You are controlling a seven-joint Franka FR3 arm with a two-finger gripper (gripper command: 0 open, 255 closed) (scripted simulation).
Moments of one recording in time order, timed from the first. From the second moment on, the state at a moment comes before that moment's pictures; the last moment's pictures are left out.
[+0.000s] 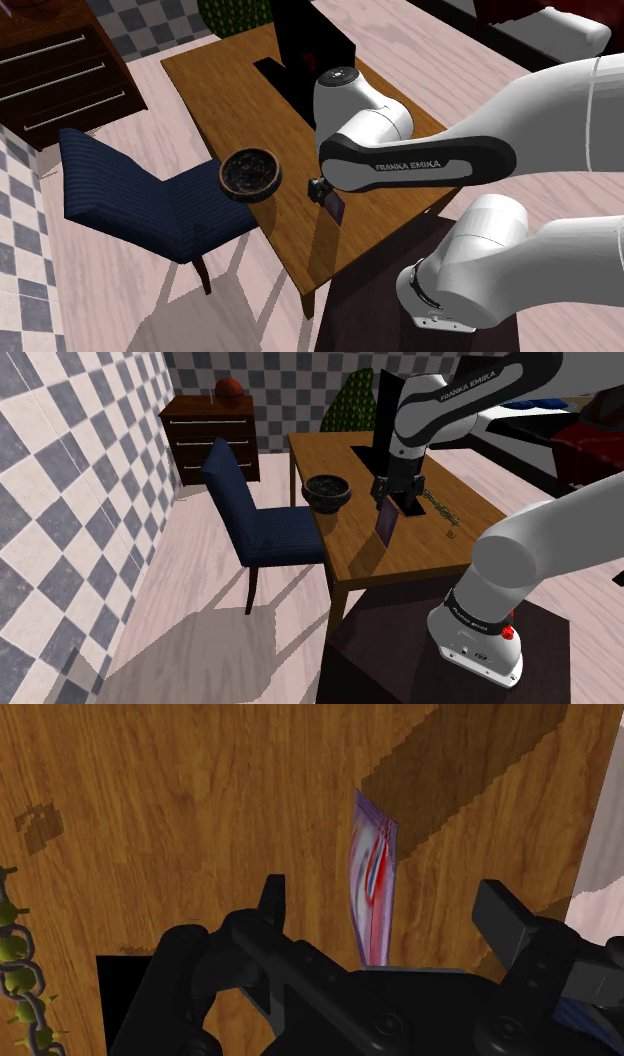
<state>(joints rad) -0.32 -0.56 -0.10 -2.79 -0.01 2.11 0.31</state>
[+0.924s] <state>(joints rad) -0.32 -0.54 -0.10 -2.80 -0.01 2.15 0.31</state>
